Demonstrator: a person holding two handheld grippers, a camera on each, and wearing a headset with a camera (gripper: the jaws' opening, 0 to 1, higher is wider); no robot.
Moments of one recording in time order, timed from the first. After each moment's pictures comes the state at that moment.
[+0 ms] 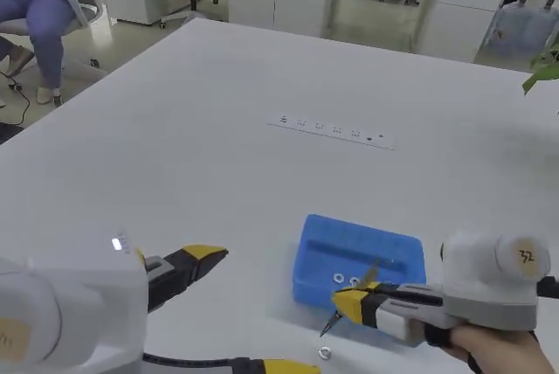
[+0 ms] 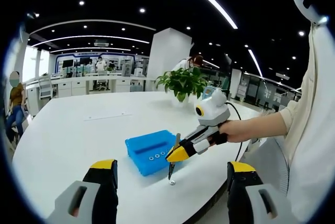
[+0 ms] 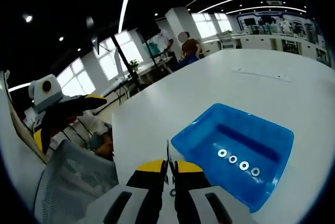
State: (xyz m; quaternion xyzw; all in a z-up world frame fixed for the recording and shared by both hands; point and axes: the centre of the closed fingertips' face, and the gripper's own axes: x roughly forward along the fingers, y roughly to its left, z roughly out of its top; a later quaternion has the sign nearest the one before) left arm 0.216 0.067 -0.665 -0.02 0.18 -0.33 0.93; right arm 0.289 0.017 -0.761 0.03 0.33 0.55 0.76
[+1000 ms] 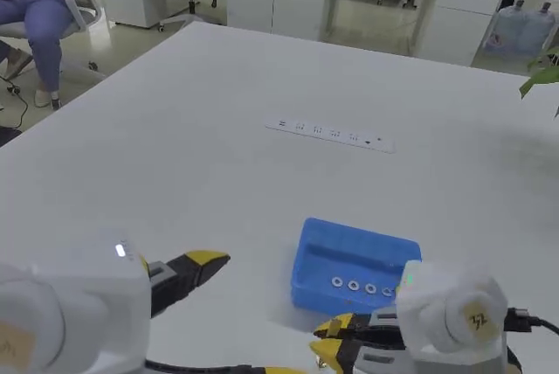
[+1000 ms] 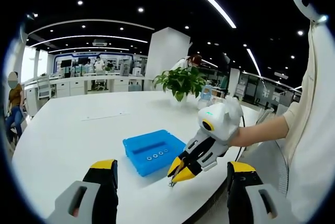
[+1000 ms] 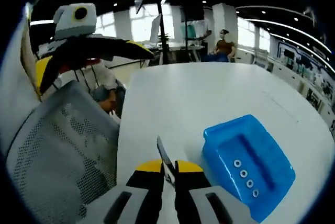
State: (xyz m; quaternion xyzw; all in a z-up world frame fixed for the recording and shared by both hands) left arm 0.215 0.063 -0.665 -0.02 0.18 -0.34 0.92; right arm 0.241 0.032 -0.776 -0.23 0.23 0.63 0.70
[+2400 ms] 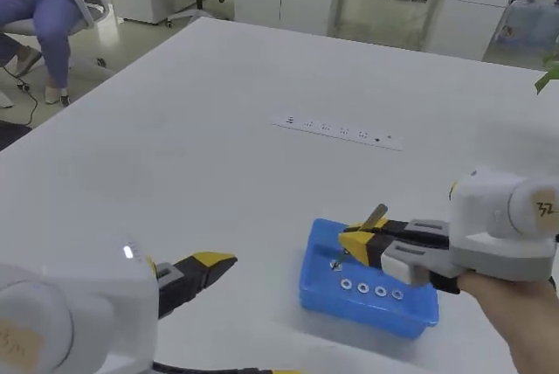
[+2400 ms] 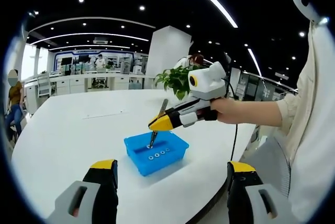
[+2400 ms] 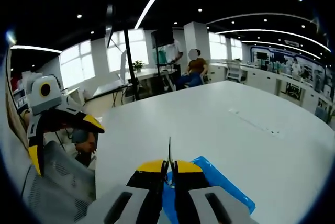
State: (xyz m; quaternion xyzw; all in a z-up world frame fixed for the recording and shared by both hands) left arm 0.225 0.065 -0.669 -0.02 0.19 -0.34 0.92; right arm 0.344 0.041 -0.694 -0.09 0.21 0.56 0.79
